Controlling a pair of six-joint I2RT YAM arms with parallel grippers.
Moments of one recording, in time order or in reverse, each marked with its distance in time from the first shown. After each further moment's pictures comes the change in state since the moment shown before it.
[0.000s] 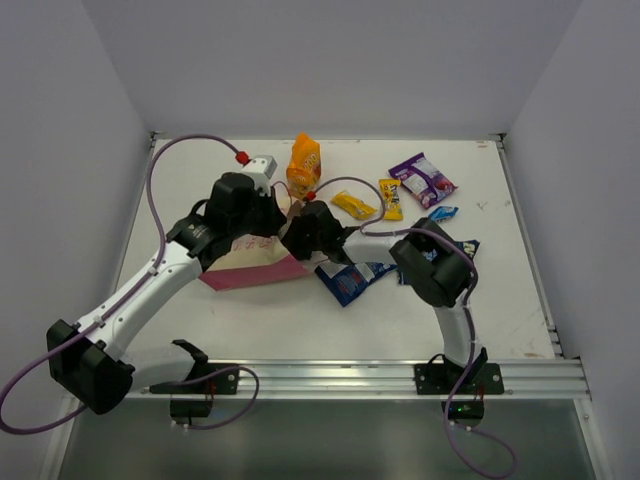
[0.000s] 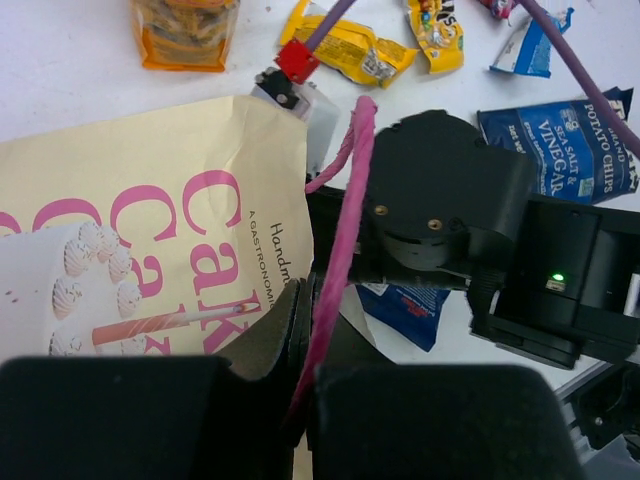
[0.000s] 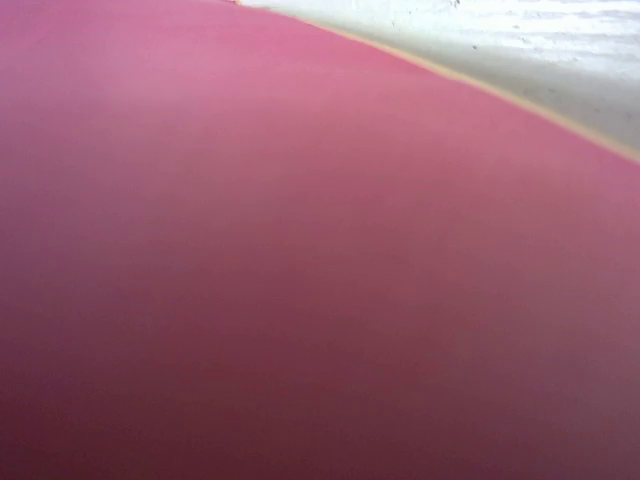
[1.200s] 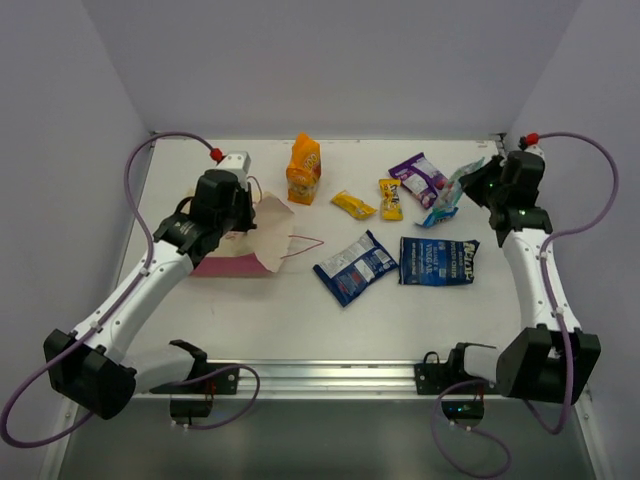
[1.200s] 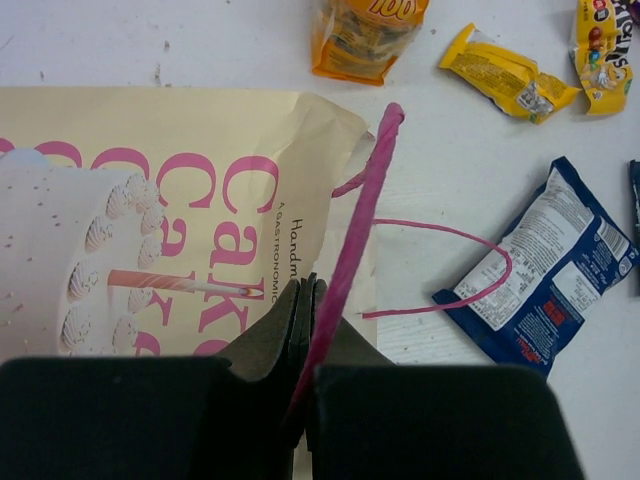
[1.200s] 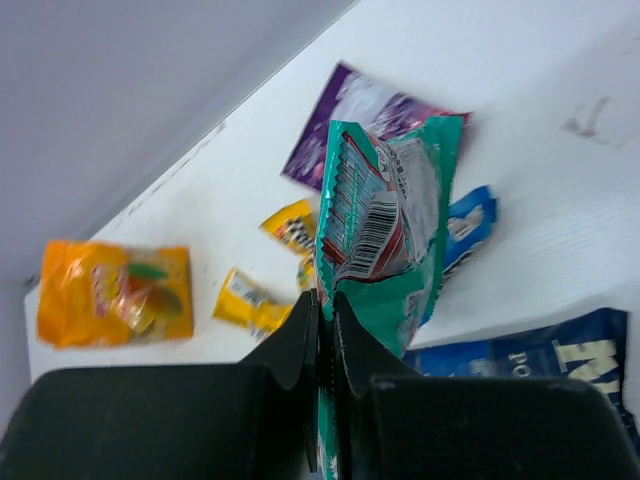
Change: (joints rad) left arm 0.113 -0.023 0.000 -0.081 -0.192 0.071; right arm -0.887 -0.899 -0.178 -0.540 0.122 -0.469
